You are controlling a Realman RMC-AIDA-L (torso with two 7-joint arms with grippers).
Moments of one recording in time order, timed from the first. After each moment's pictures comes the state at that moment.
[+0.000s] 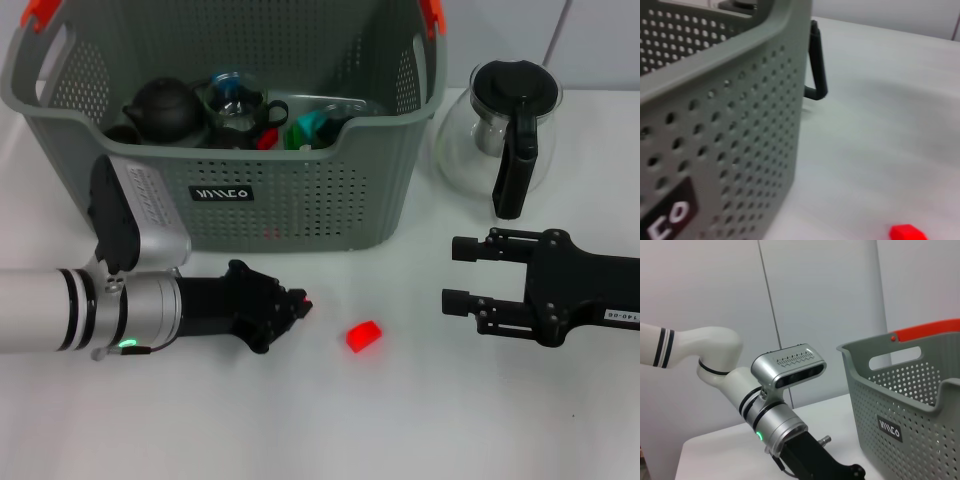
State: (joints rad) left arm -0.41 -2.17 -1.95 -0.77 -1.21 1.10 -1.37; right arm 0.49 2.08 -0.71 -0.63 -1.94 -1.72 1.22
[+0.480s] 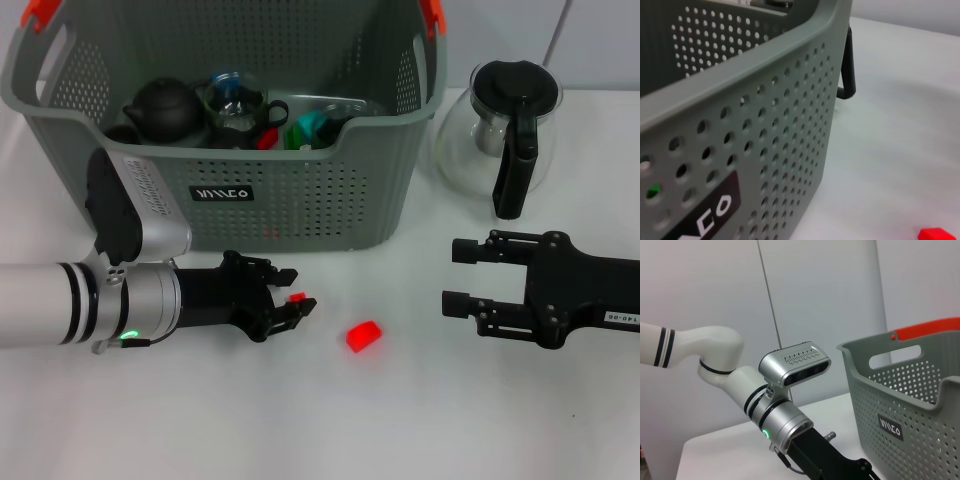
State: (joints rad) left arm -0.41 -2.17 -1.94 -0.77 -1.21 1.05 -1.39; right arm 0.49 2.08 -0.71 -0.63 -1.94 -1.72 1.23
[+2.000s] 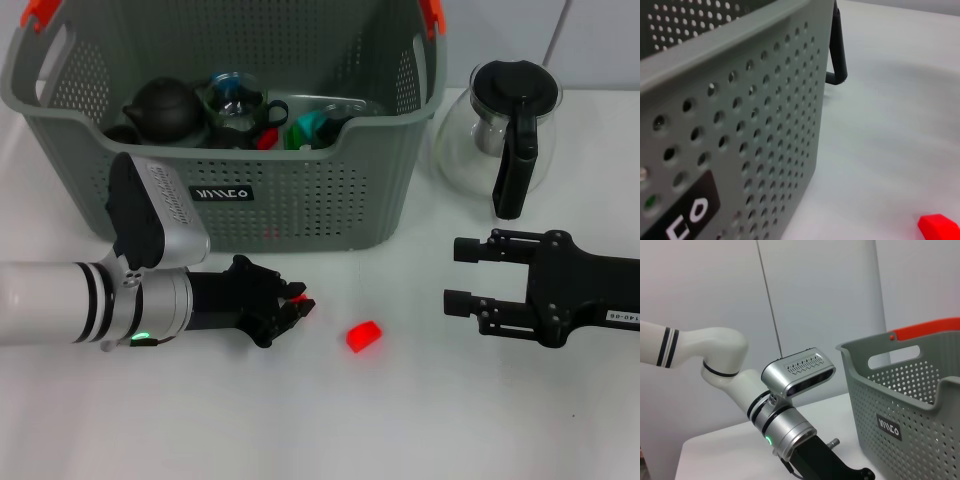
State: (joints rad) left arm -0.45 -2.17 -1.92 -0.71 -1.20 1.01 -1.36; right arm 0.49 2.08 -0.71 -0.63 -1.94 -1.72 1.23
